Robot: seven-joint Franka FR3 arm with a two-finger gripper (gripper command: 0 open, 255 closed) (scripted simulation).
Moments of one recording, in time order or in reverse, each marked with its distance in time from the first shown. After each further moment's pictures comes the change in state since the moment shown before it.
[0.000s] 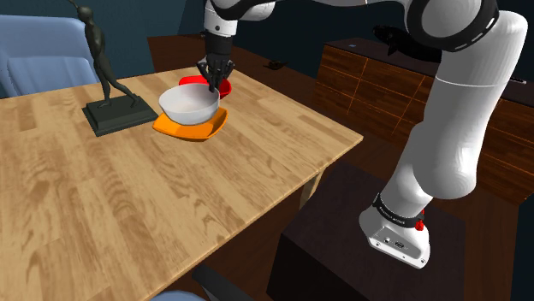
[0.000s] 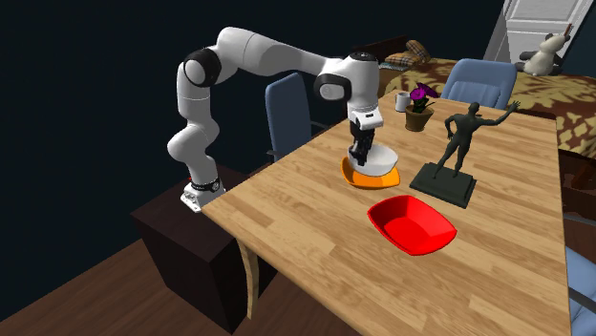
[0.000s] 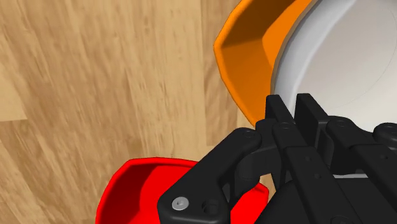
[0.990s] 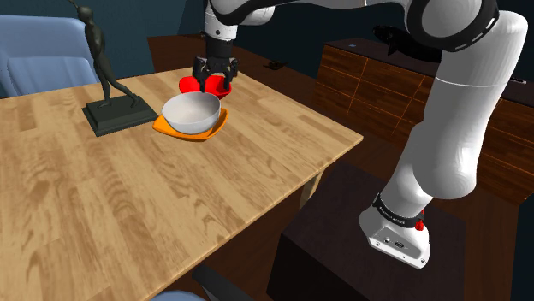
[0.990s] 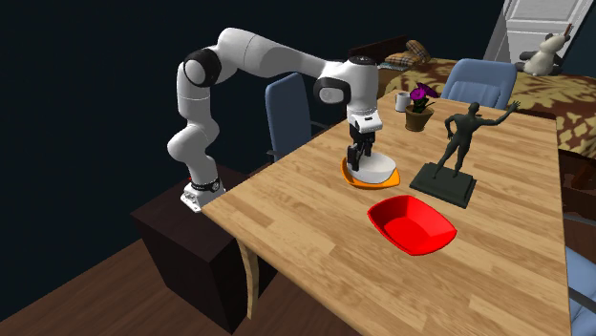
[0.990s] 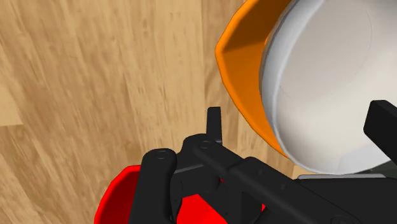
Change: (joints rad) arm 0.001 0.000 0.001 -0.025 0.001 0.026 -0.002
